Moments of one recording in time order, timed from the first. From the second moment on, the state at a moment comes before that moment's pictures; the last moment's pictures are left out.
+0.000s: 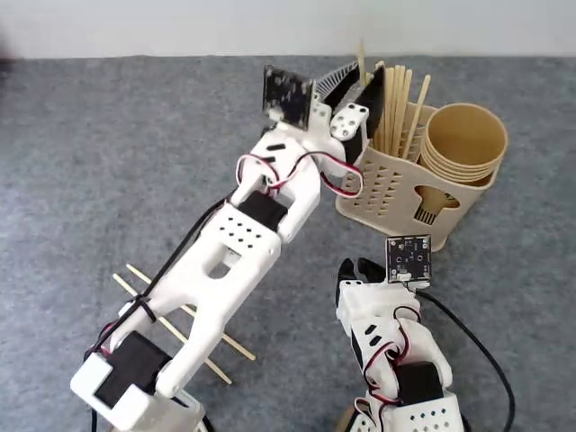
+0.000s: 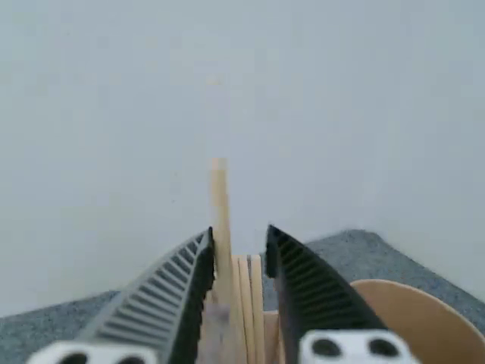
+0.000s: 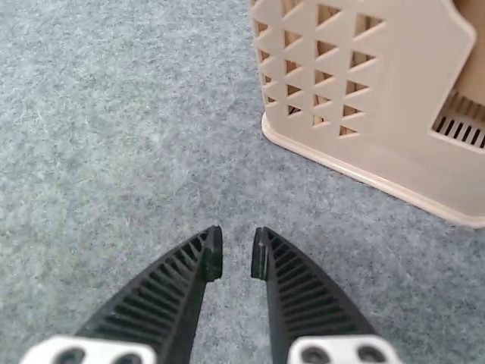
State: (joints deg) left arm 30.0 0.5 15.3 -3.1 19.0; right arm -15.2 -102.9 95.4 50.5 -10.9
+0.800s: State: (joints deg) left arm 20.2 -16.6 -1.5 43.1 26.0; right arm -15.2 -102.9 95.4 50.5 -10.1
